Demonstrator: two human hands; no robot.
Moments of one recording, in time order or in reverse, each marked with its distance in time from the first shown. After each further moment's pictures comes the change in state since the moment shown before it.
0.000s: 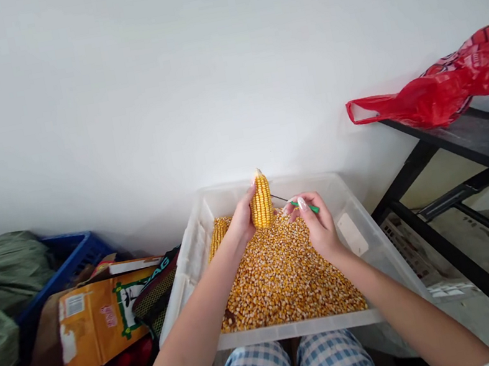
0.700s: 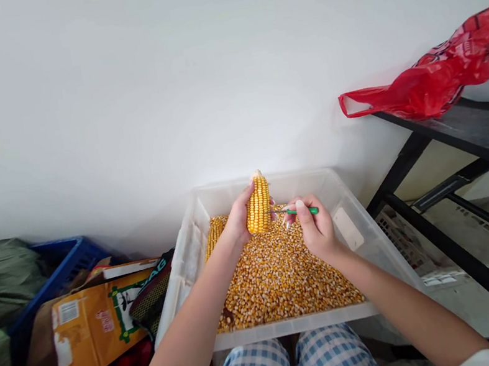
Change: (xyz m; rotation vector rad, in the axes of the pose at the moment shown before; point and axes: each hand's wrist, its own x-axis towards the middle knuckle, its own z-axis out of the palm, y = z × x) left_hand -0.009 0.003 0.010 0.052 -0.126 -0.085; right_hand -0.007 -0.001 -0.004 -0.122 -0.024 -0.125
